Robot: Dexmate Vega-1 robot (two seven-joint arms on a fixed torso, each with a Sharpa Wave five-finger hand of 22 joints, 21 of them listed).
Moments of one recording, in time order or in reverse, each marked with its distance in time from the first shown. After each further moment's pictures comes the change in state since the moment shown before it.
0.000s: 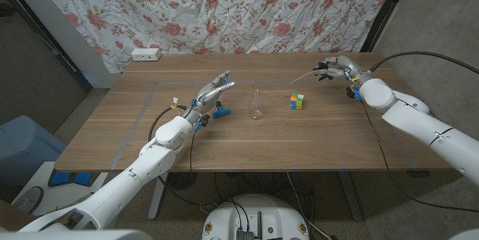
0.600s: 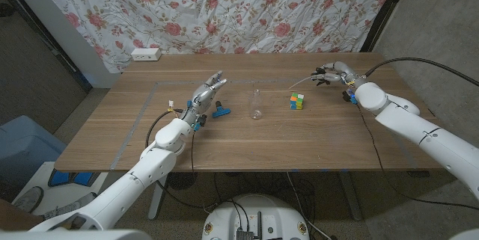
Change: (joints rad) left arm 0.018 -0.030 -0.029 0.018 -0.031 0.004 0.060; left_hand -0.022 0.033 0.004 0.004 0.000 0.034 -0.002 0.004 0.000 0.034 -0.009 0.006 0.000 0.035 -0.014 0.000 0.000 0.036 -0.011 0.006 0.000; right arm 0.056 0.052 -0.054 0.112 -0.003 0.025 0.017; right_hand 0.000 0.000 0.003 0.003 0.004 0.000 0.000 0.008 0.000 0.004 0.004 0.000 0.000 0.000 0.000 0.000 0.005 0.000 0.000 0.000 0.000
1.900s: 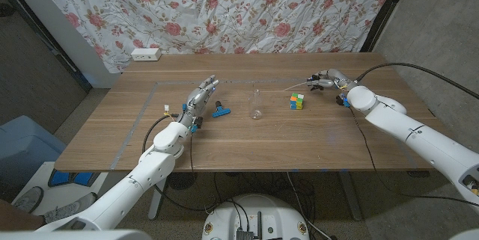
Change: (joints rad) left arm 0.023 -0.012 -0.026 0.011 -0.025 0.027 0.056; left_hand -0.052 0.052 0.004 0.004 0.000 0.056 0.009 0.000 0.000 0.052 0.009 0.000 0.000 0.050 0.011 0.000 0.000 0.043 -0.018 0.000 0.000; right arm 0.070 0.055 -0.077 0.092 0.004 -0.038 0.036; right_hand -0.004 0.004 0.000 0.000 0.000 -0.118 -0.013 -0.047 0.001 0.000 0.000 -0.004 0.000 -0.004 -0.004 0.000 0.005 -0.011 -0.022 0.000 0.000
